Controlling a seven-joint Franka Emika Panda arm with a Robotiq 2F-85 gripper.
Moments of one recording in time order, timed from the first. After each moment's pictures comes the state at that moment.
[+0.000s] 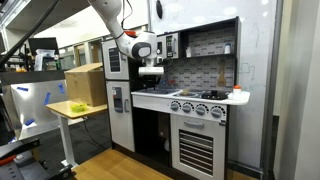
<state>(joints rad) -0.14 0.74 0.23 -1.59 0.24 2.63 -0.88</state>
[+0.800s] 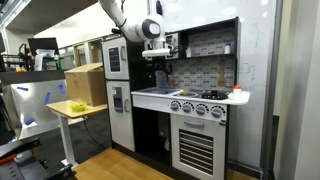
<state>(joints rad) -0.10 0.62 0.05 -1.54 0.00 2.26 -0.48</state>
